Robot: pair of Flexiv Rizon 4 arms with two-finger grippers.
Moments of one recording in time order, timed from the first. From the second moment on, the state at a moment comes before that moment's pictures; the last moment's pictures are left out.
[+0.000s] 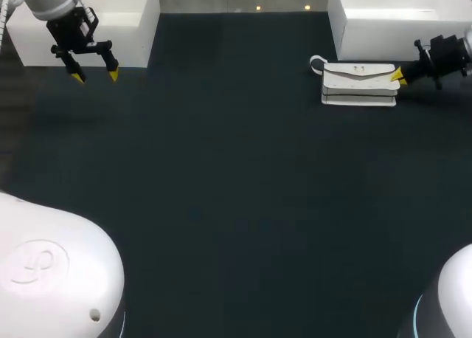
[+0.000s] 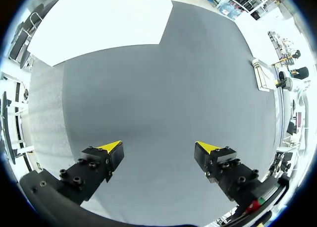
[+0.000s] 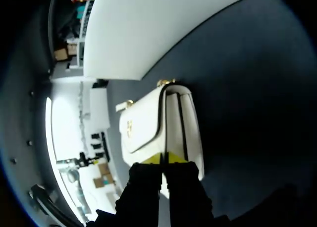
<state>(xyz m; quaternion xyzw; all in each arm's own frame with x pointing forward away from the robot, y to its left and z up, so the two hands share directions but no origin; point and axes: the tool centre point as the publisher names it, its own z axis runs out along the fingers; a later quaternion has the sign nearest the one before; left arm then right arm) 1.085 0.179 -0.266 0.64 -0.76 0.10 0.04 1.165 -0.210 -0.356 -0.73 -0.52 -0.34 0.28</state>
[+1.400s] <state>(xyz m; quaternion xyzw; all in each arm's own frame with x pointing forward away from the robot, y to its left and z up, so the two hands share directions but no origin) 1.085 0.179 -0.267 0.64 -0.76 0.10 0.04 1.220 -0.341 -0.354 -0.78 -0.42 -0.44 0.15</state>
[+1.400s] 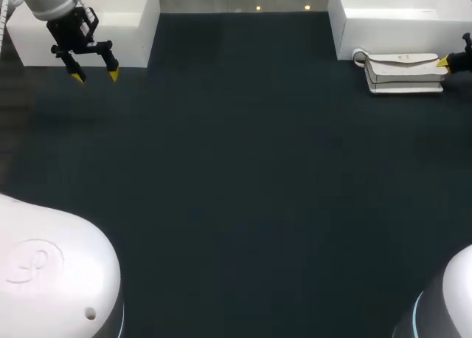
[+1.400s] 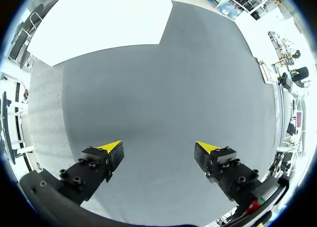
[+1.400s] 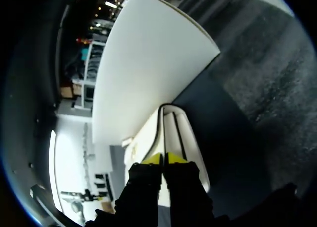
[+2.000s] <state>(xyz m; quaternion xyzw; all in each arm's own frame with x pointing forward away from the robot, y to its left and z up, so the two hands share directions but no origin) 1.085 0.179 -0.267 0.64 -0.76 0.10 0.04 1.194 -0.356 -0.336 -0.78 -0.48 -0.38 0.13</state>
